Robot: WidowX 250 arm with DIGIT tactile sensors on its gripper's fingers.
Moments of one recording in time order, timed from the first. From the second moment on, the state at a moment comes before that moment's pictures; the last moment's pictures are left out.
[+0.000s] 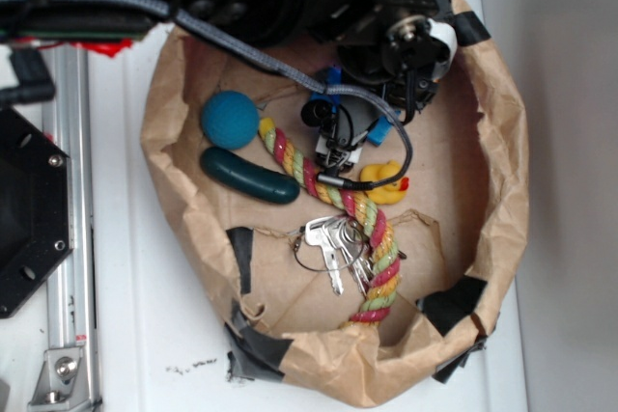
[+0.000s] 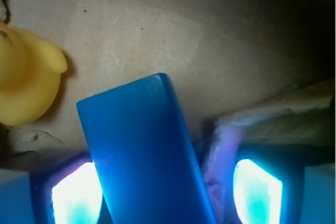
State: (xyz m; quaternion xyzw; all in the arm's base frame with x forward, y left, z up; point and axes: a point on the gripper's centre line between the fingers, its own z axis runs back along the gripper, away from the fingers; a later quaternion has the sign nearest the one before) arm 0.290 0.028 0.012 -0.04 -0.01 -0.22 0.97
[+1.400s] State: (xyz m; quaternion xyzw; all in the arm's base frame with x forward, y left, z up) arm 0.282 -0.004 0.157 -0.02 -0.06 -0.08 1.00
